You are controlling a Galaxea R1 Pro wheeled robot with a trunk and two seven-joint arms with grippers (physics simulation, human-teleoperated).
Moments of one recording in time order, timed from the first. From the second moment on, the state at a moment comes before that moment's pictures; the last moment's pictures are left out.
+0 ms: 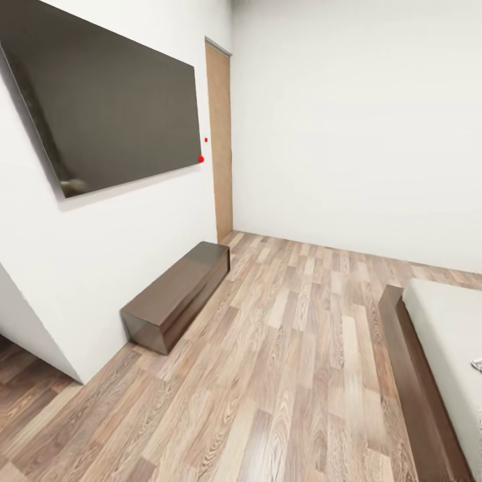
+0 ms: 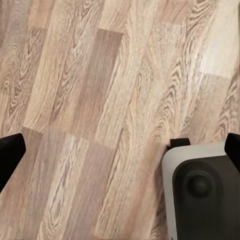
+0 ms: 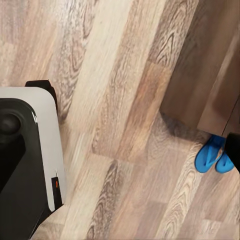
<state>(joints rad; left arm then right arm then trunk) -0.11 0.09 -0.22 -0.09 0.06 -0.41 0.18 -0.15 -0.28 -0.24 0.03 0.15 -0.22 0.12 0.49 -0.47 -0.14</state>
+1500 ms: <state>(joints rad) -0.11 0.09 -0.27 -0.09 0.06 -0.41 0.18 -0.15 -0.28 -0.24 0.03 0.15 -0.22 0.12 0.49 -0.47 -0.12</state>
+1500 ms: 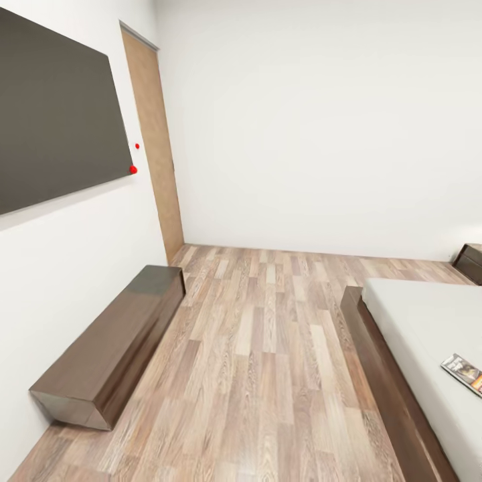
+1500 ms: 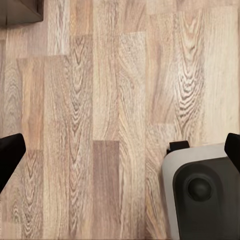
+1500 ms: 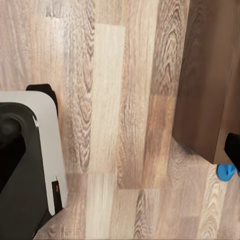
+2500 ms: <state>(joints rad) -0.11 0.09 -0.27 -0.09 0.06 -0.41 0.18 -0.15 -0.28 -0.24 0.03 0.15 -0.22 0.12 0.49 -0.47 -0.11</state>
